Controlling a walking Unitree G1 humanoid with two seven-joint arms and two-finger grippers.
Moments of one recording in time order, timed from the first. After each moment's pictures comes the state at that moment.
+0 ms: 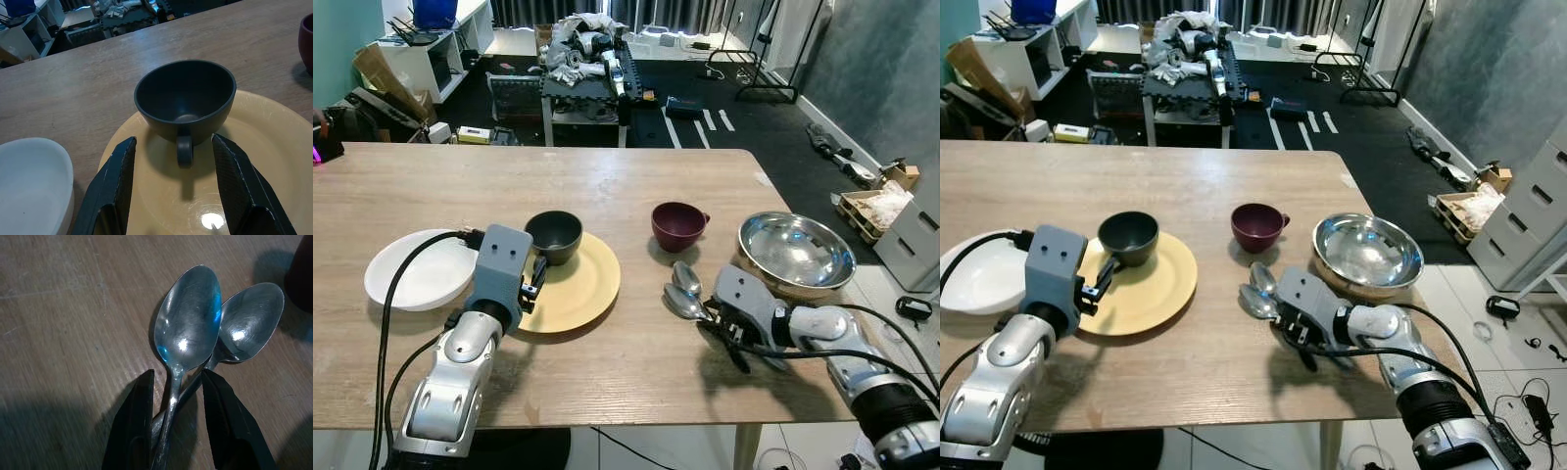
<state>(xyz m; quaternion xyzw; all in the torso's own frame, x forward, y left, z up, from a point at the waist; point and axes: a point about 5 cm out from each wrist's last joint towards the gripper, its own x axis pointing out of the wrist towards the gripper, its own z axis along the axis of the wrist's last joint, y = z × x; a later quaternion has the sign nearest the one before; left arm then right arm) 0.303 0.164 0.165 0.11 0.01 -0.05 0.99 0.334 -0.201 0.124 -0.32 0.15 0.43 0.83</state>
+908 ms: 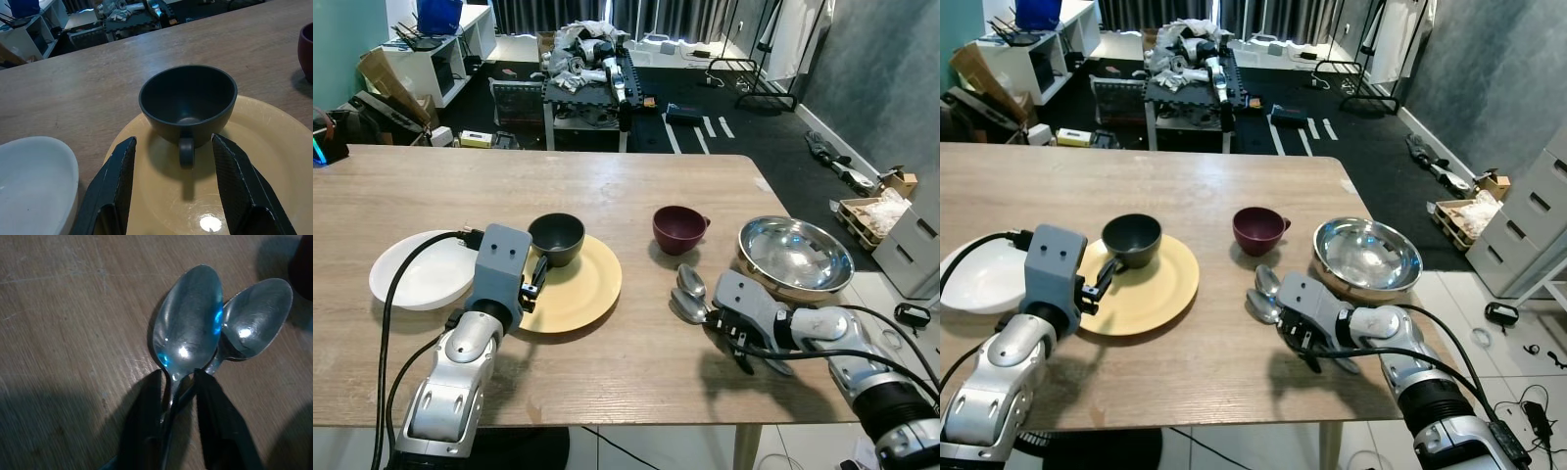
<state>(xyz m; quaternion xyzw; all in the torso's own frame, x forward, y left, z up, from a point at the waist) 0.302 0.164 0.164 0.11 0.01 -0.05 0.99 0.334 -0.207 0.116 -0.32 0.19 0.43 0.82</state>
